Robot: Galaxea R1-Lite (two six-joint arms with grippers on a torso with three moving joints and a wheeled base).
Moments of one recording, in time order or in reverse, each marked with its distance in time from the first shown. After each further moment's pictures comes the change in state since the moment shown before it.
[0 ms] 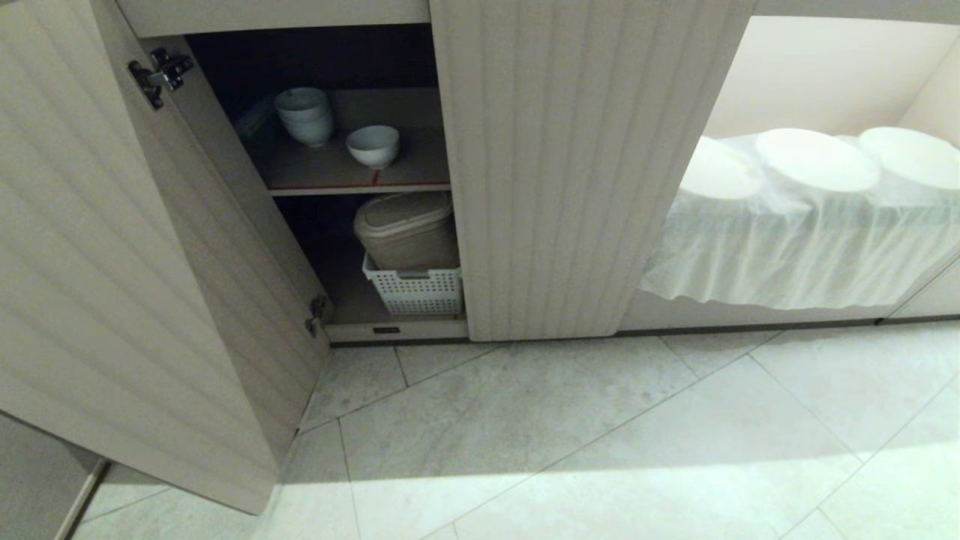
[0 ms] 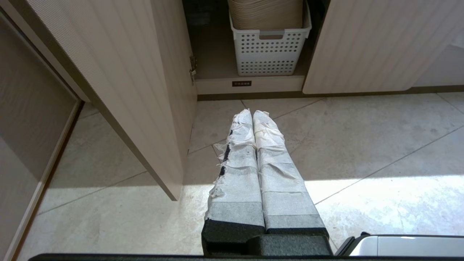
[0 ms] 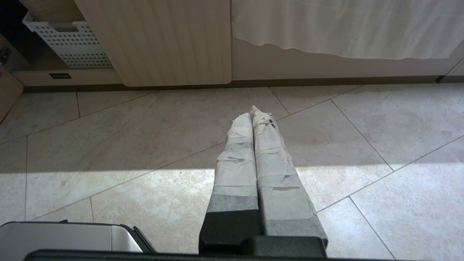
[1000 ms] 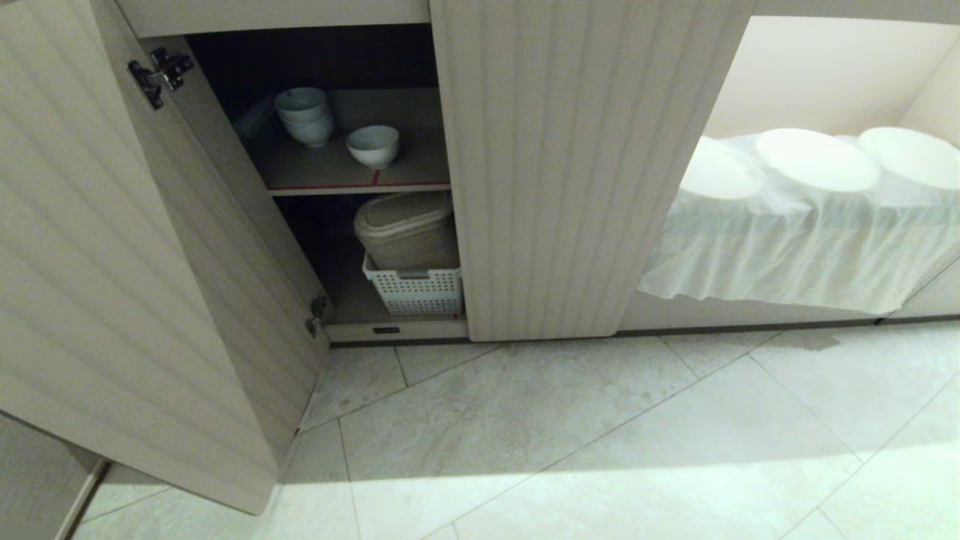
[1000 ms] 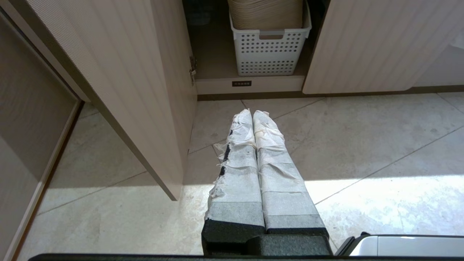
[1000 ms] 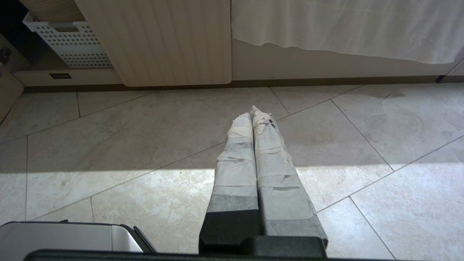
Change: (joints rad) left arm 0.000 0.000 0.000 0.000 0.001 0.000; right arm 0.000 0.000 0.000 0.000 0.001 0.000
